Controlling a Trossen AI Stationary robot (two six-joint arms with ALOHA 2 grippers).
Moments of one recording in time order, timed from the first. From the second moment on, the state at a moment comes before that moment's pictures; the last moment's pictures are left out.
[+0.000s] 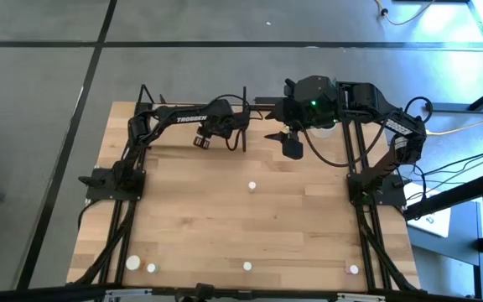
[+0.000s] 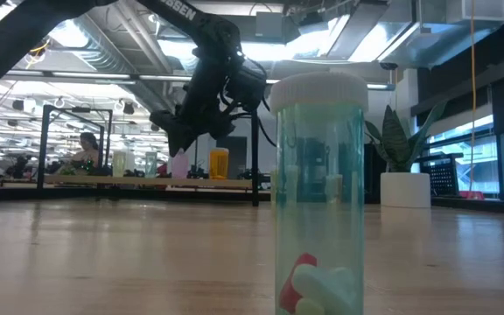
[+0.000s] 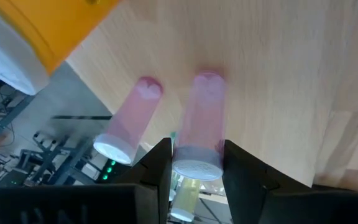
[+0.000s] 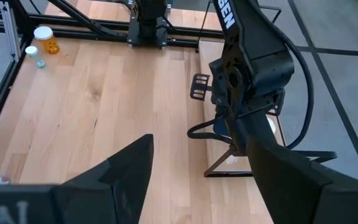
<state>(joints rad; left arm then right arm) 0.41 2.09 1.72 -1.44 -0.61 0.57 -0.09 1.64 2.17 -1.20 0.03 -0.14</state>
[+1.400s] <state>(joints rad) 0.39 2.09 1.72 -1.42 -0.61 0.58 -0.09 1.64 2.17 -1.20 0.03 -0.14</state>
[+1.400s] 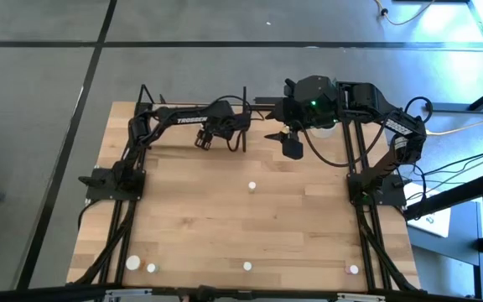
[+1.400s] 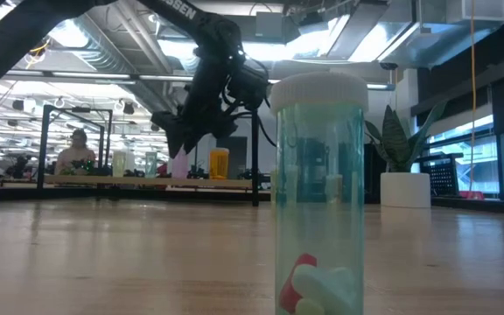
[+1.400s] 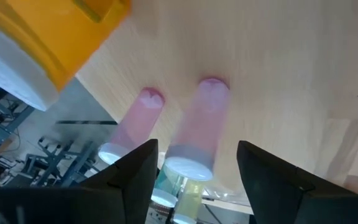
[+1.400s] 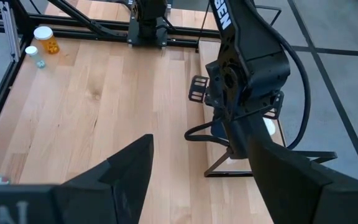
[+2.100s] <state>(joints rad) 0.35 1.99 1.87 -1.49 -0.61 0.42 -0.09 1.64 2.17 -1.20 0.03 -0.14</state>
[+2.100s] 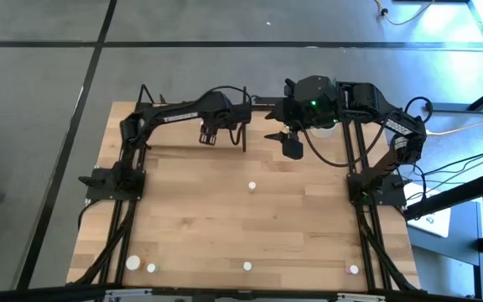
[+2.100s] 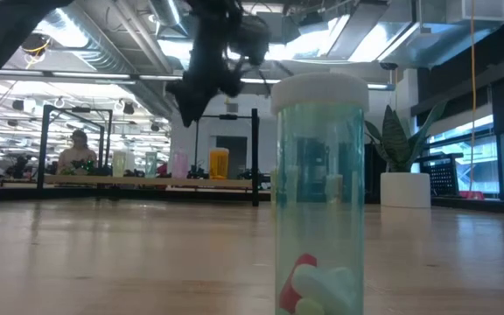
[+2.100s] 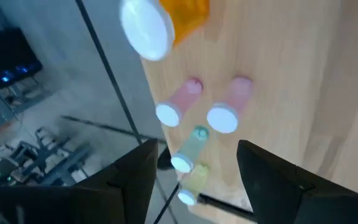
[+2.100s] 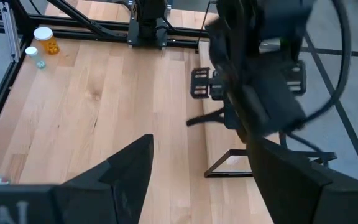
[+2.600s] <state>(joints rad) 0.18 1.71 1.87 -1.50 -0.55 0.11 -0.09 1.64 2.17 -1.20 0.03 -0.14</state>
